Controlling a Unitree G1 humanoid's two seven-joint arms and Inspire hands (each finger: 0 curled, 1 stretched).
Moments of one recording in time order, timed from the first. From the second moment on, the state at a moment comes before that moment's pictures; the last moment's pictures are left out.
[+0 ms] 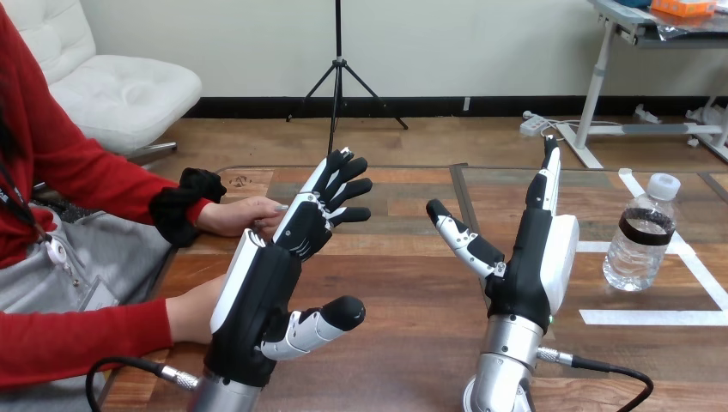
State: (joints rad) left arm -0.11 0.08 -0.07 0.68 -0.06 -1.22 -0.31; right arm -0.47 0.03 0.11 1.11 -0.44 -0.72 -0.95
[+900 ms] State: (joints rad) left arm -0.11 0.08 -0.06 0.68 -0.03 -1.22 -0.30; right arm -0.46 0.01 0.10 1.10 -0.39 -0.75 -0.88
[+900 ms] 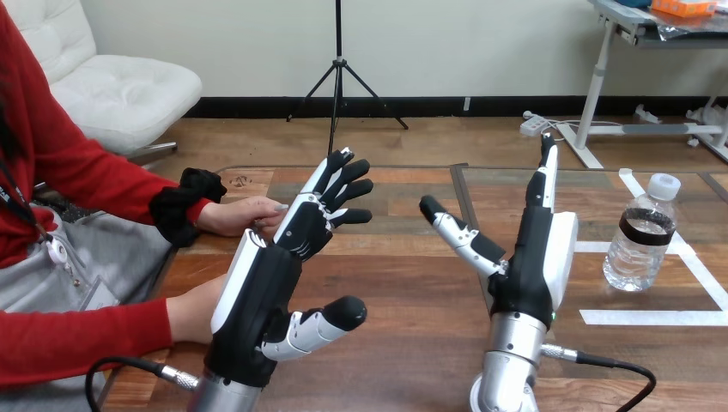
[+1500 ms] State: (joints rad) left arm -0.11 0.08 -0.07 0.68 -0.05 -1.22 -0.31; right arm -0.42 -0.01 0.08 1.03 -0.40 -0.76 -0.95
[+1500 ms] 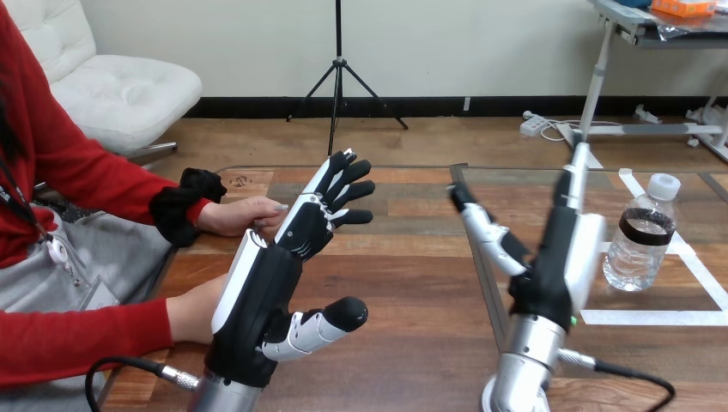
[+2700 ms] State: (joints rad) left arm -0.11 0.08 -0.07 0.67 -0.05 -1.21 -0.31; right arm -0.27 -0.13 -0.02 0.96 -0.39 -0.80 -0.99
